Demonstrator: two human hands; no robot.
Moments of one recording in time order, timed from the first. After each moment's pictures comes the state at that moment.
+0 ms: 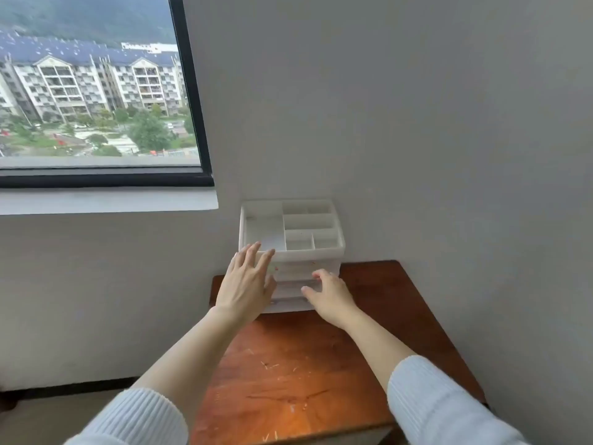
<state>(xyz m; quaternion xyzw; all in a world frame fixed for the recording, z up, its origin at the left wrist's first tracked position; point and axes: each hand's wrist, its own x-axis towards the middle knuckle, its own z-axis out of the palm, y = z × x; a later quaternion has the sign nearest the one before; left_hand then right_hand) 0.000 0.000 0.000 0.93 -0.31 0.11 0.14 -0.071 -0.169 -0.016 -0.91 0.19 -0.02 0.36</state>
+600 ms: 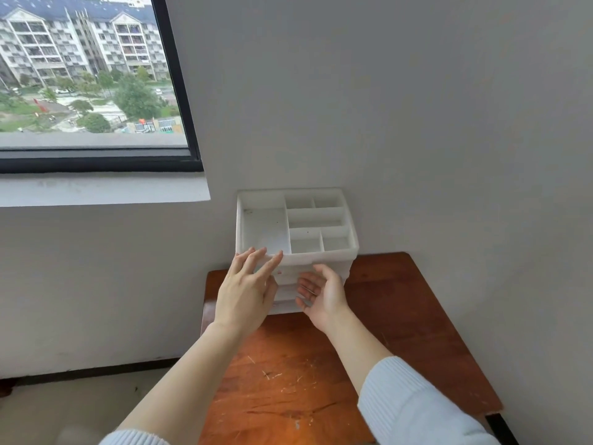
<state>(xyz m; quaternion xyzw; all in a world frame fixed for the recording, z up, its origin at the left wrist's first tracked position) 0.048 -0.013 -0.041 0.91 -0.31 0.14 0.22 0.000 -0.162 -0.054 -0.38 0.37 -0.02 0.84</state>
